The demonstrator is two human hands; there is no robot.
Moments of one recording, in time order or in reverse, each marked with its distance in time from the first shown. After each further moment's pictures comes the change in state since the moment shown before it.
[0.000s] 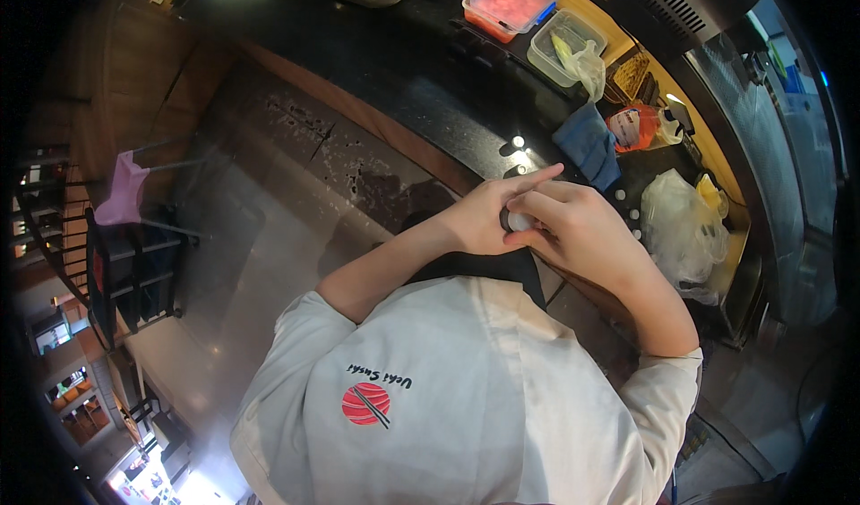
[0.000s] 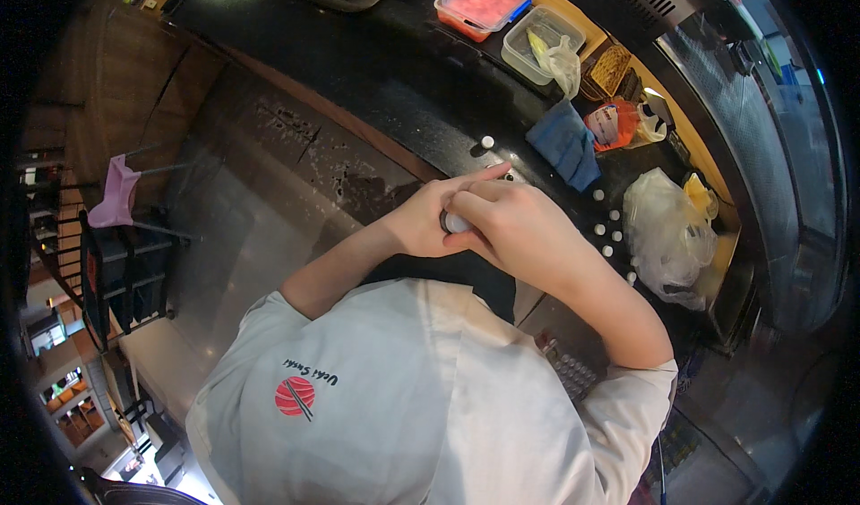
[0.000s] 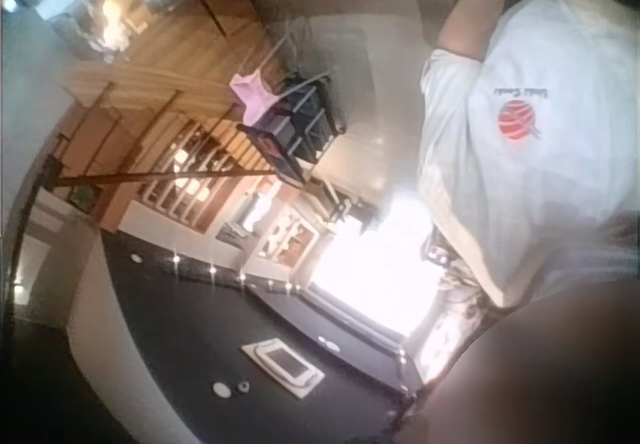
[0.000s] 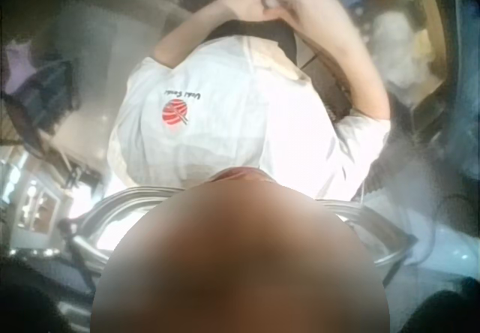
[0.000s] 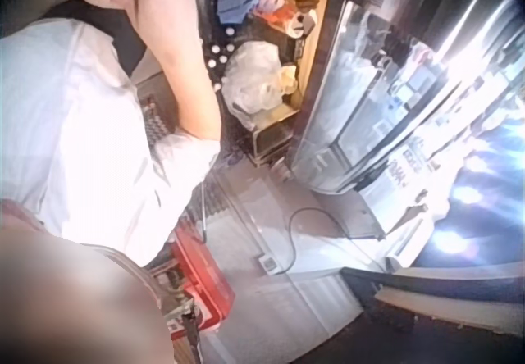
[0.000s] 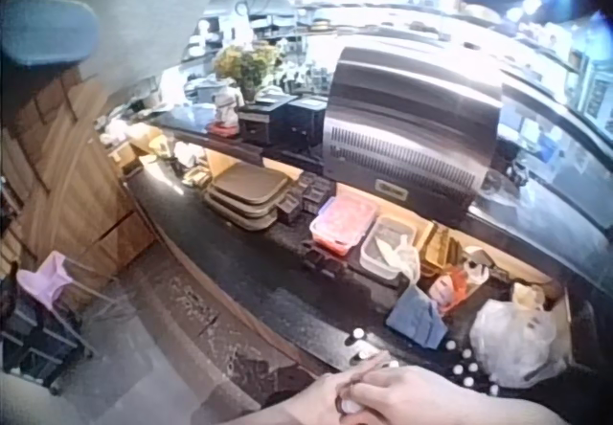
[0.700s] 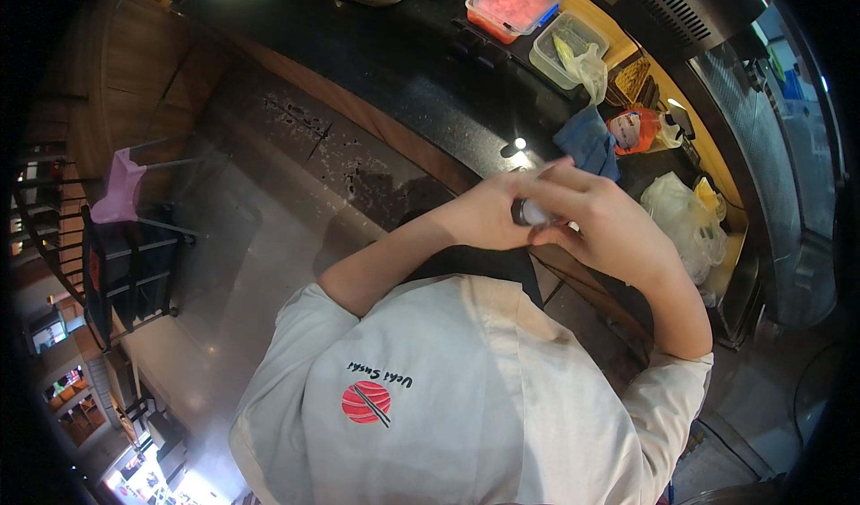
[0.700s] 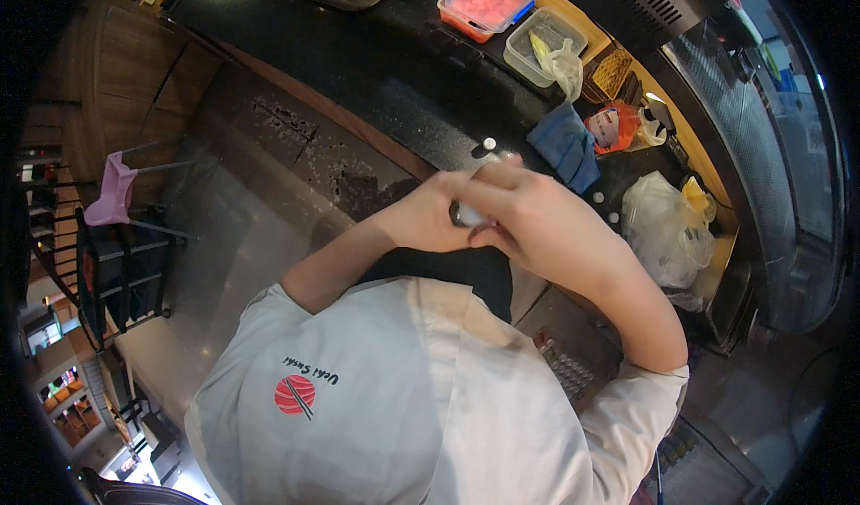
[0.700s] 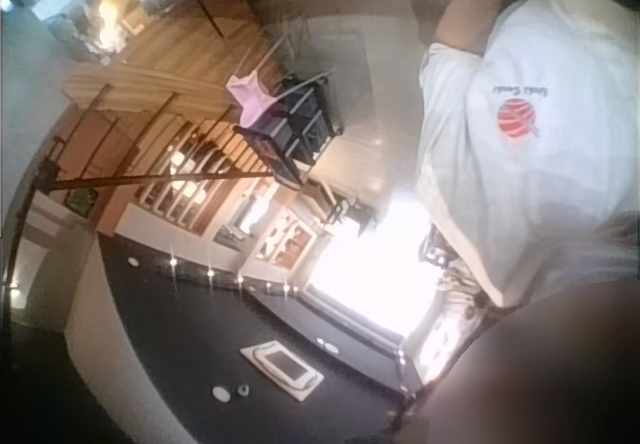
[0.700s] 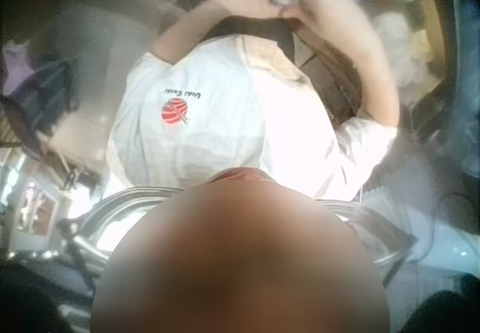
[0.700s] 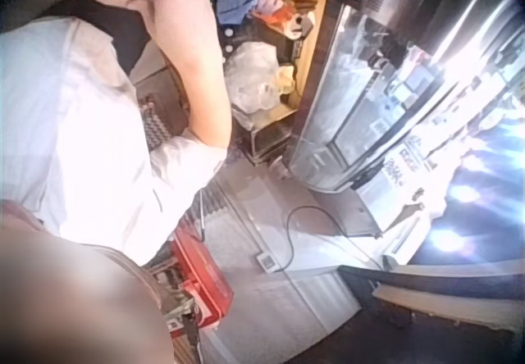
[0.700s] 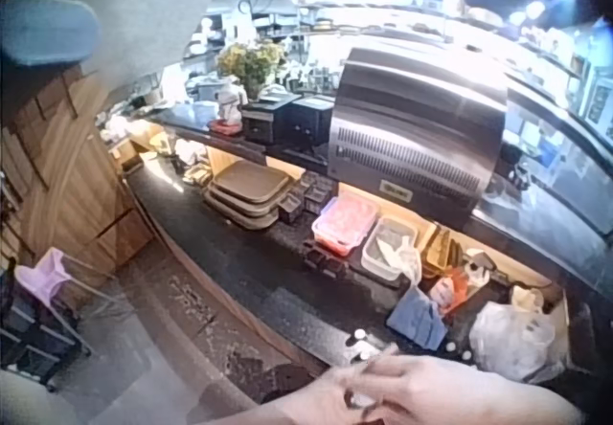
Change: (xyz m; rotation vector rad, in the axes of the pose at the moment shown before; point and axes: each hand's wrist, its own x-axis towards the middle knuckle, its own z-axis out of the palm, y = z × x) left_hand 0.006 0.002 -0.004 0.029 0.065 0.117; right_hand 0.015 -0.018 -0.027 0.045 -0.042 0.051
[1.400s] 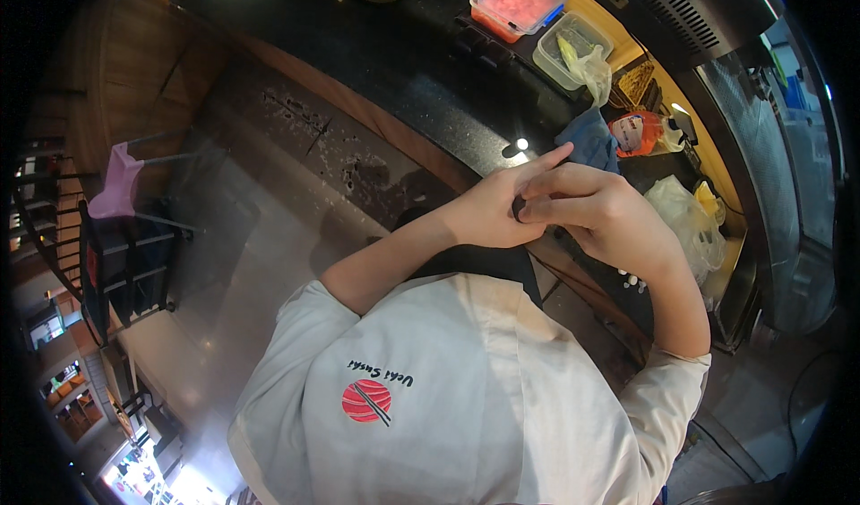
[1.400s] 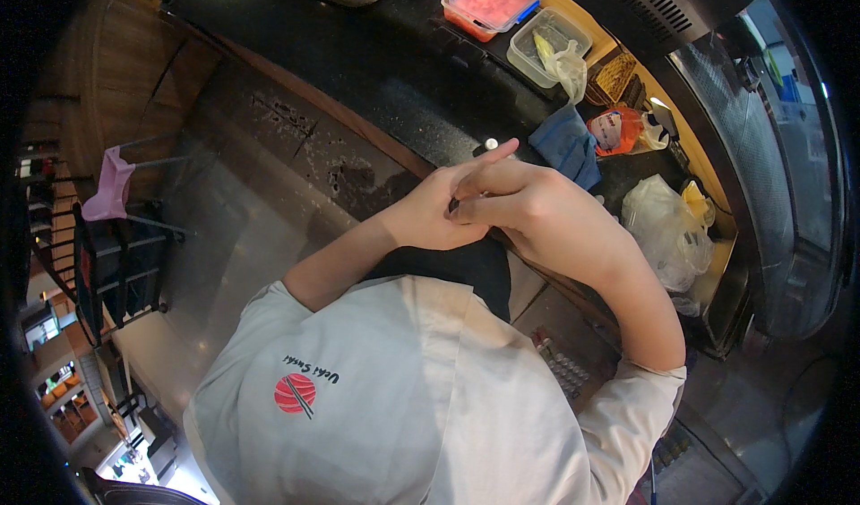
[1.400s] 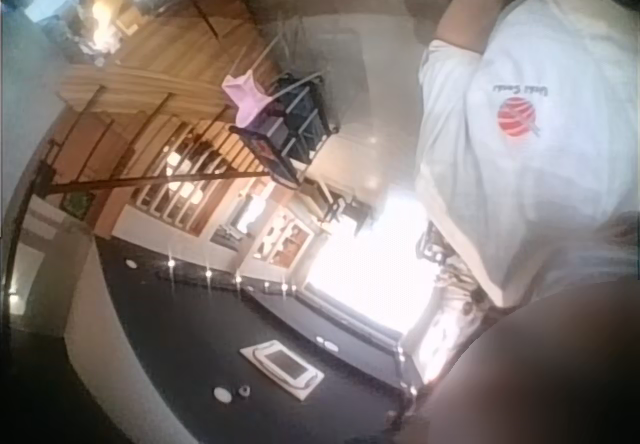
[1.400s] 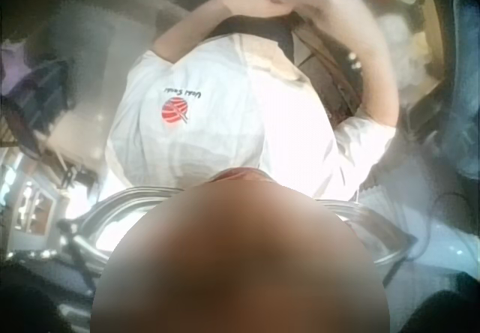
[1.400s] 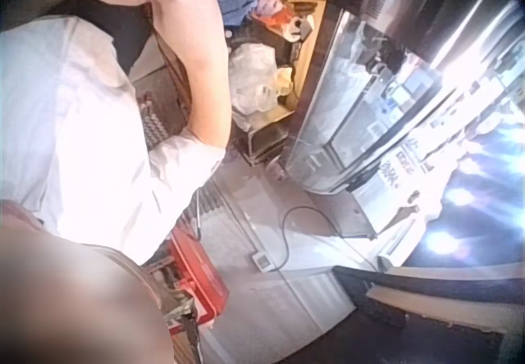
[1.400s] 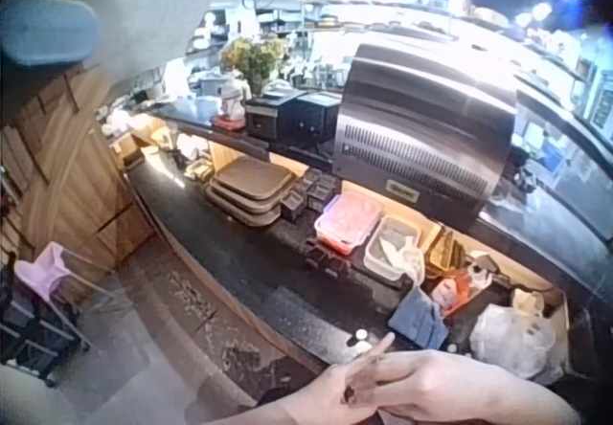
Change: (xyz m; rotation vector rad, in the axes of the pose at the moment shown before) left_hand 0.006 0.009 -0.009 -0.109 0.001 -0.111; right_hand 0.010 0.020 -0.003 -0.012 0.004 -0.210
